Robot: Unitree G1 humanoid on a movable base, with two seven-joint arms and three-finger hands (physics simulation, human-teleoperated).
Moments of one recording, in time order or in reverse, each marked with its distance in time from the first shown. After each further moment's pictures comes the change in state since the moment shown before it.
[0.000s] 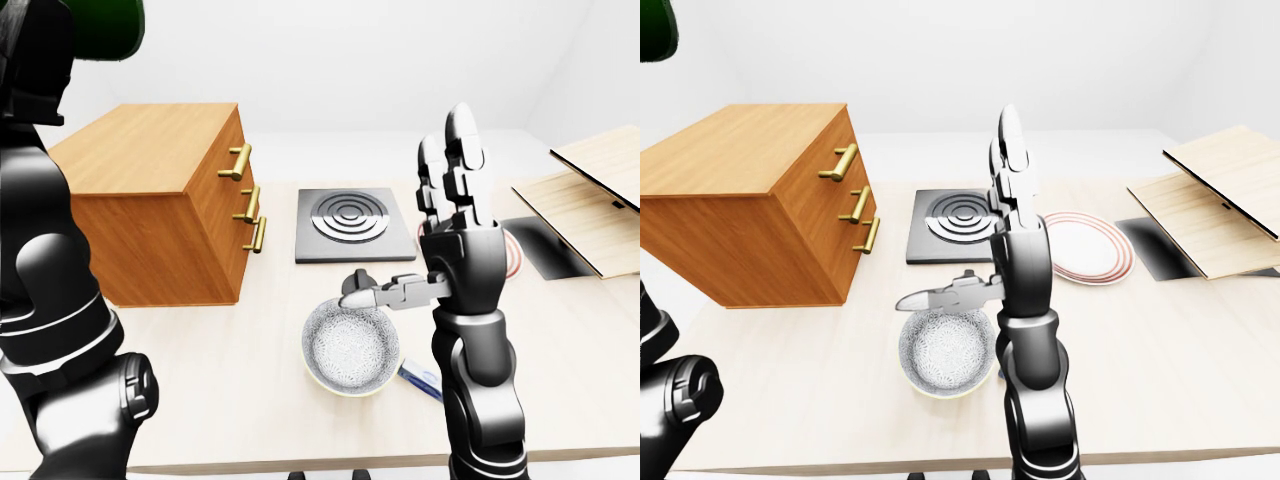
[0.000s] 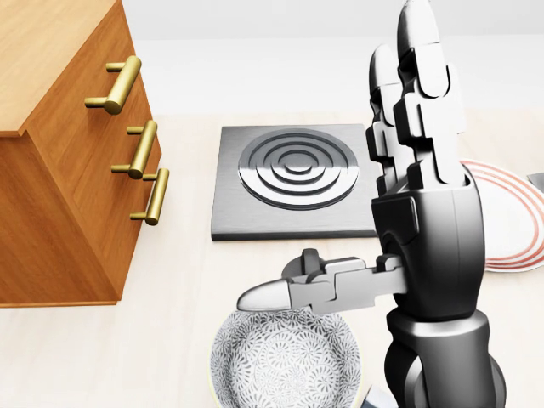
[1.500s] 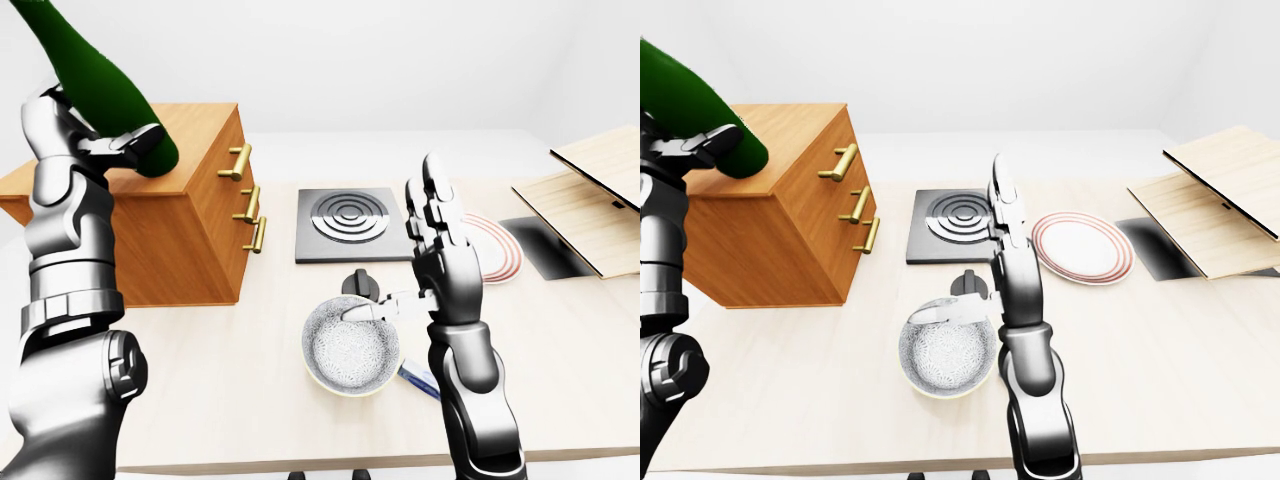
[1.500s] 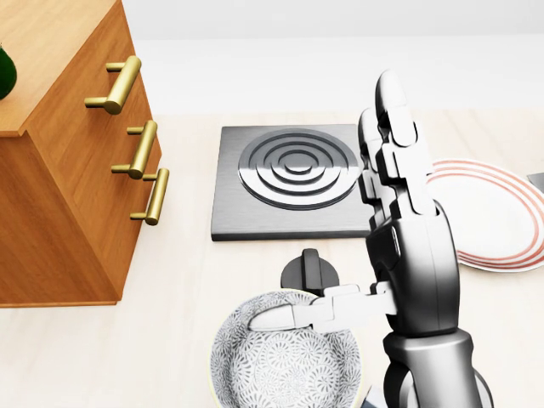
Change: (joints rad) left arm -0.137 0.069 -0.008 0.976 0.254 -0.014 -0.238; right arm 0.110 -0.018 0.004 0.065 0.009 0.000 0.009
